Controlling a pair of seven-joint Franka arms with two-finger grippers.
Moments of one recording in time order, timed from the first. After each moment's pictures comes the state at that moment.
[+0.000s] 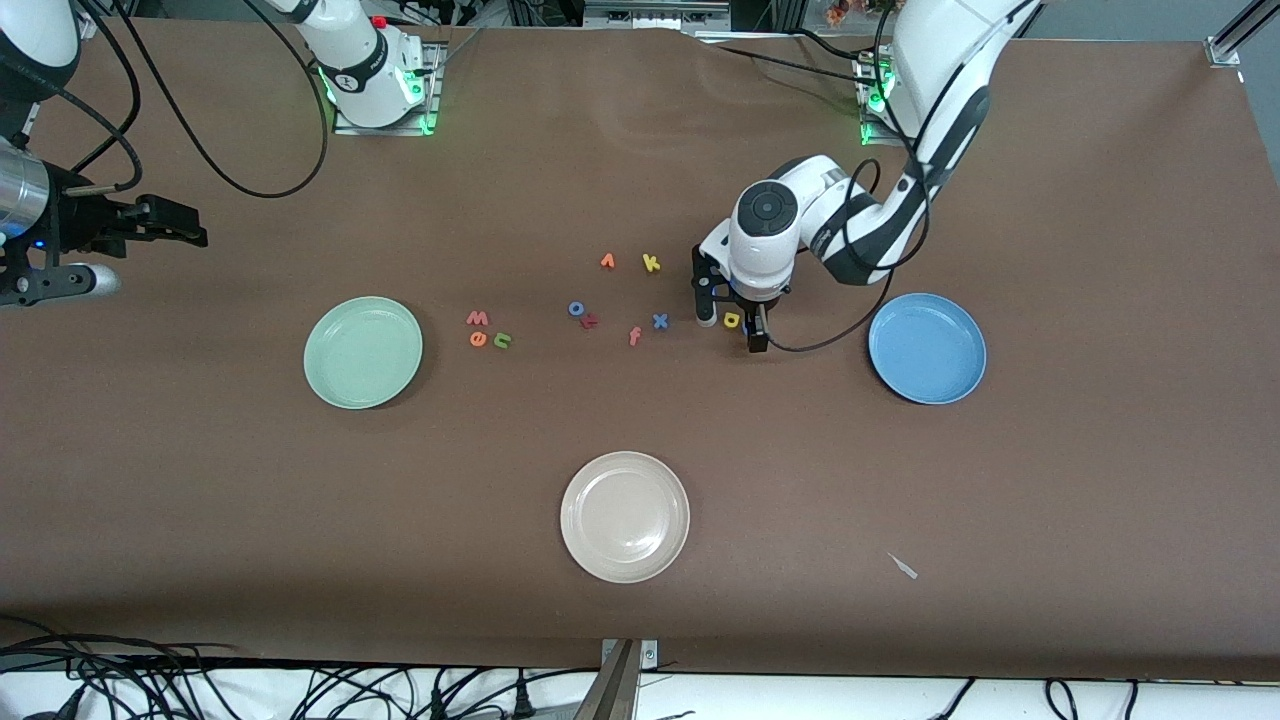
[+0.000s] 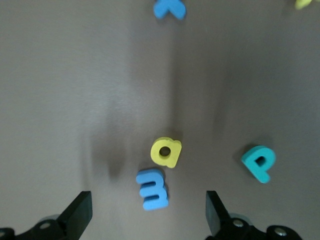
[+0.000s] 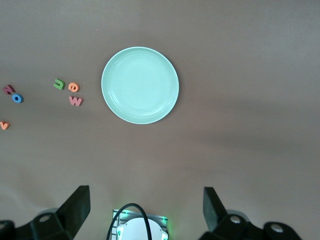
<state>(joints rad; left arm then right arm) -0.28 0.53 -0.36 -2.05 0.40 2.44 0.60 0.08 0.13 -0.09 -1.53 0.01 1.42 -0.16</state>
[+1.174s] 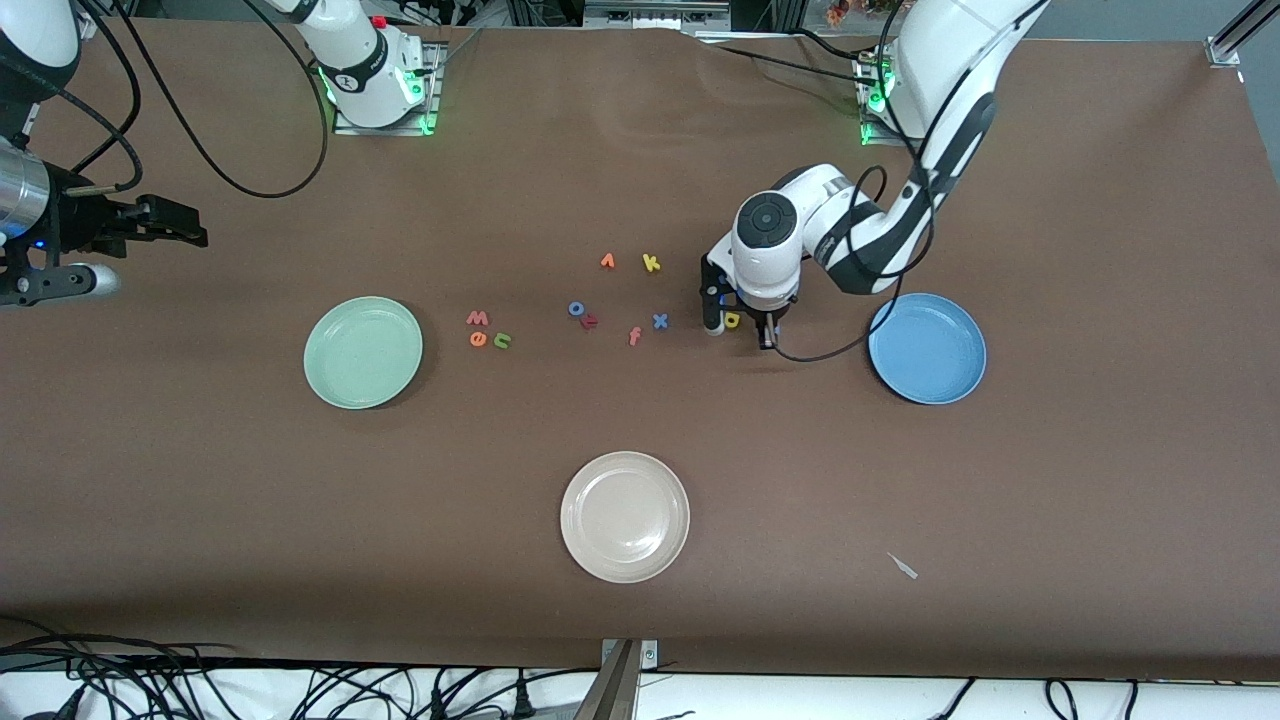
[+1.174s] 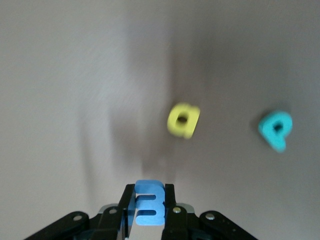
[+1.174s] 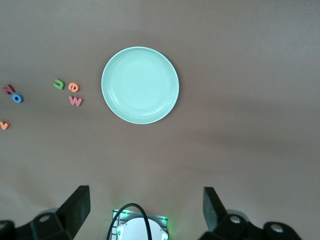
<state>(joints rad) -0.26 0.47 -0.36 -2.00 0.42 2.27 0.62 0.08 0.13 -0.09 -1.53 0.02 1.42 -0.16</state>
